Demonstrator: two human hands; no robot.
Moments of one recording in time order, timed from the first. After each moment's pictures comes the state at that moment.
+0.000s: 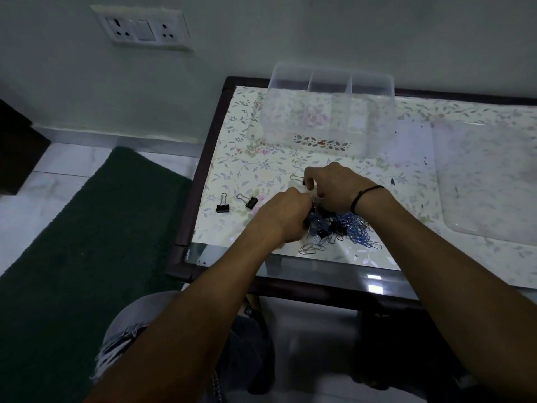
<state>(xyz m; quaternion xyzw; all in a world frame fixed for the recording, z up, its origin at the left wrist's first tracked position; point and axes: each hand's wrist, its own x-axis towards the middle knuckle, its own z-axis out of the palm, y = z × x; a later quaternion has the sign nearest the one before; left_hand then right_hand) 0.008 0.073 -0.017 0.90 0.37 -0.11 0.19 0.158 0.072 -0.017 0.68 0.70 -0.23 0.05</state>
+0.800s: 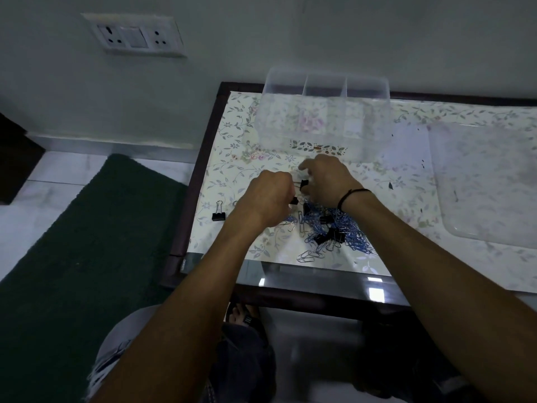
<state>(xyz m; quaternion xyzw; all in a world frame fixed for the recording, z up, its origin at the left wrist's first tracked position) -0.002 0.106 -0.002 0.86 0.46 -0.02 0.21 0.158 0.099 -0.041 0.74 0.65 -0.19 -0.06</state>
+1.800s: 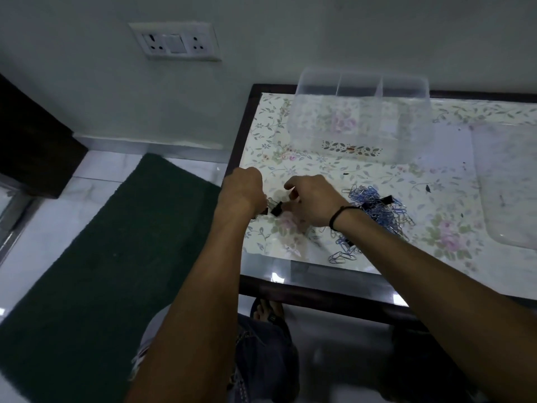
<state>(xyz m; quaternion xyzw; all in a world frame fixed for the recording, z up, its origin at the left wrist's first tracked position) -0.074 0.139 0.002 0.76 0.62 -0.07 0.19 0.071 0.091 -0.022 0.68 0.65 -0.31 -0.10</state>
